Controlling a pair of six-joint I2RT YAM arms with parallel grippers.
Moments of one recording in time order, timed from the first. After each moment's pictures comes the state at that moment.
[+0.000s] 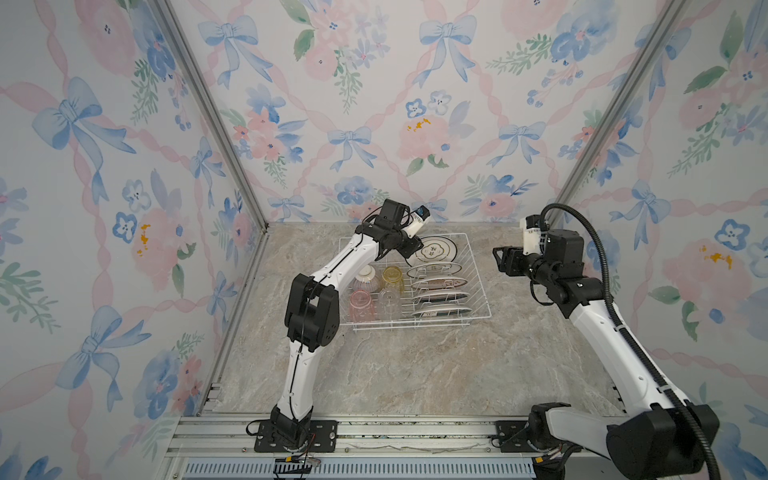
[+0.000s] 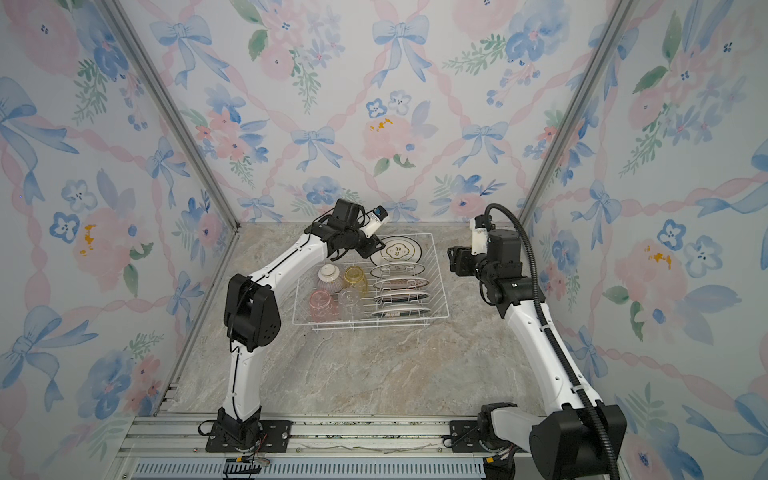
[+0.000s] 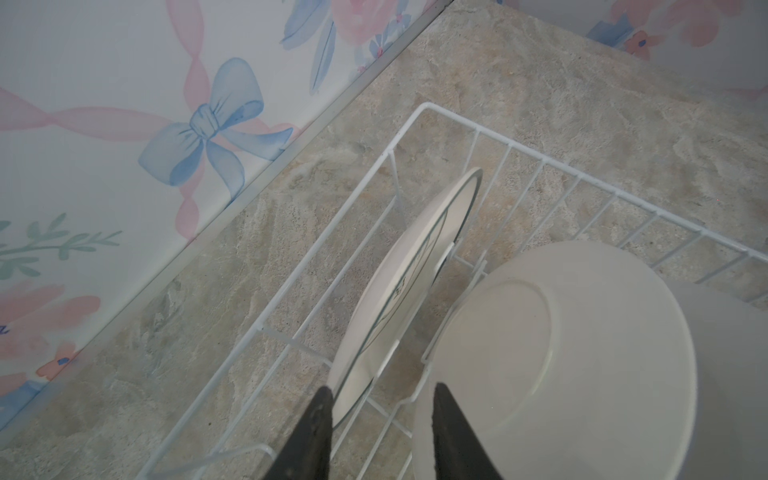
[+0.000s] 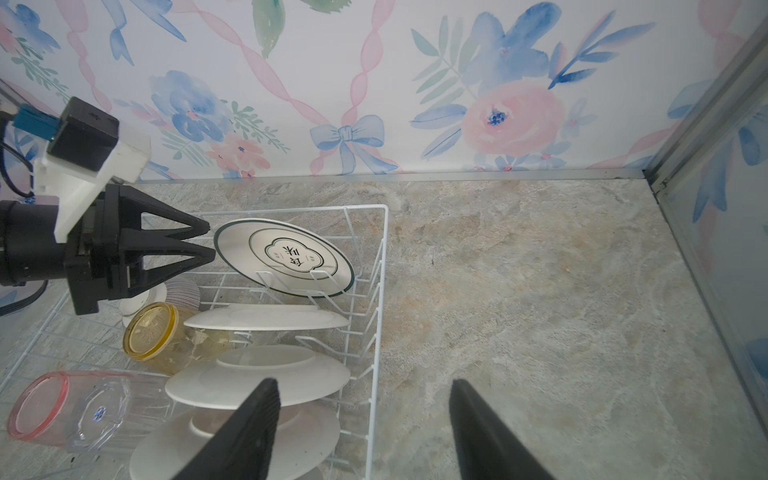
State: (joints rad) left arm -0.49 2.16 2.00 -0.56 0.27 0.32; right arm 0.11 1.21 1.14 -0.42 -0.16 0.13
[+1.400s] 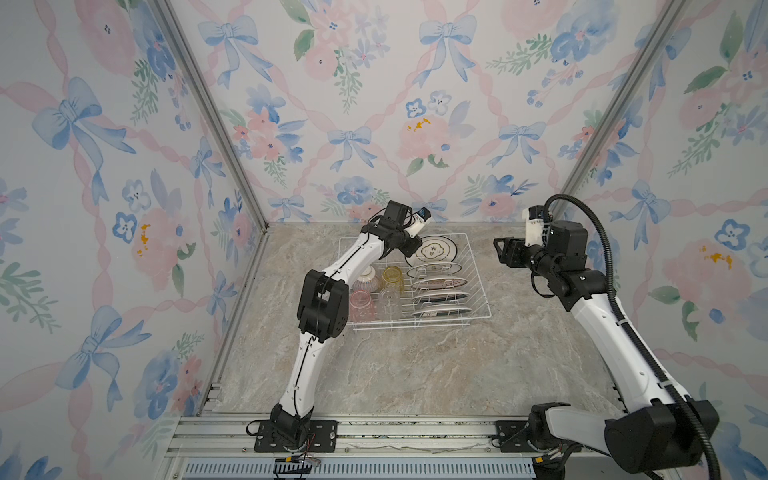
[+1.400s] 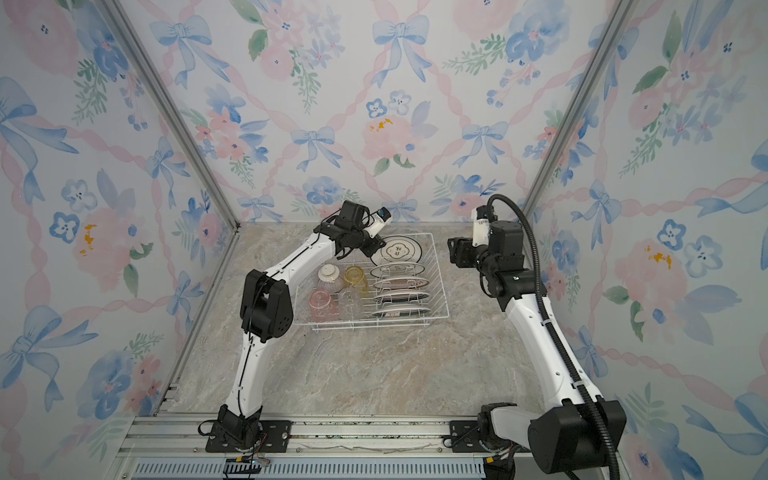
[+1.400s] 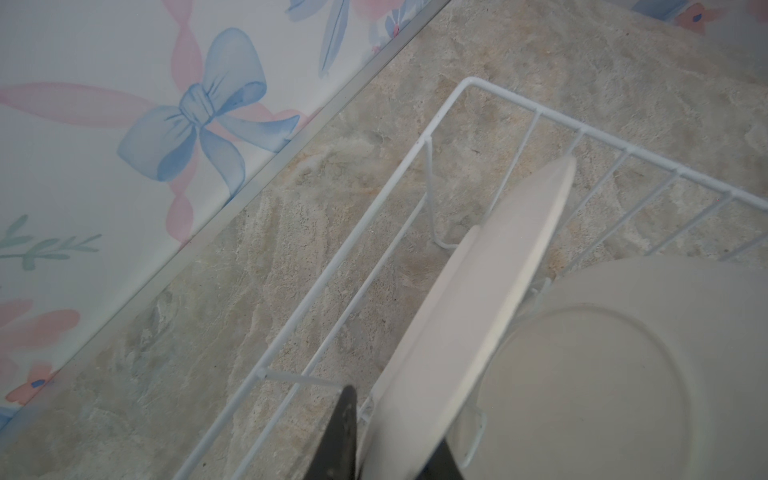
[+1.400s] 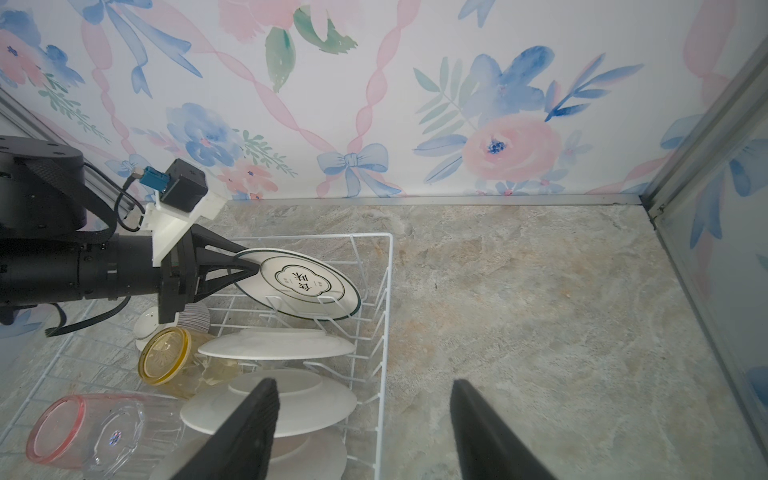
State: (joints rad) left arm -0.49 2.32 2.14 -0.56 0.24 0.35; right arm 0.11 1.25 1.22 -0.42 -0.17 0.14
